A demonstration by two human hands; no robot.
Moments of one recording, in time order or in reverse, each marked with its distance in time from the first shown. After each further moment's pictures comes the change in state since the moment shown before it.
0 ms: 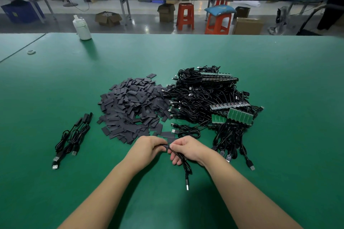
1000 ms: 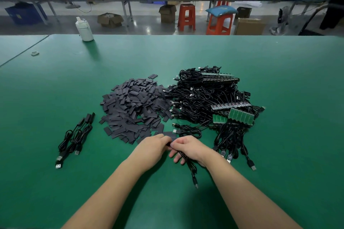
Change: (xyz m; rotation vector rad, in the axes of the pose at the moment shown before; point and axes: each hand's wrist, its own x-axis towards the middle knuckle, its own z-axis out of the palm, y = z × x) left_hand 0.011 0.009 0.008 0.270 -0.130 0.006; right_hand -0.004 -0.003 0.003 0.069 0.031 -0.009
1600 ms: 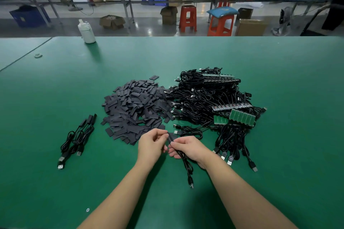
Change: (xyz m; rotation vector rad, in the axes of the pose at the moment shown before) left_hand 0.003 0.020 0.006 -1.020 0.419 -0.579; right_hand 0.001 0.002 0.003 0.138 0.063 -0.055
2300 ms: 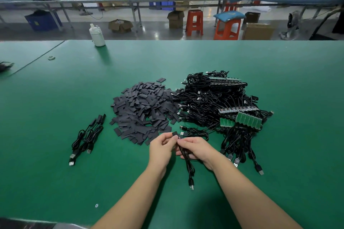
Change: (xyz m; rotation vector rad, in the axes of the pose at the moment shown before) left_hand -0.021 0.006 0.013 -0.333 0.038 -0.142; right_hand -0.003 -0.004 -0.001 0.062 0.018 0.022
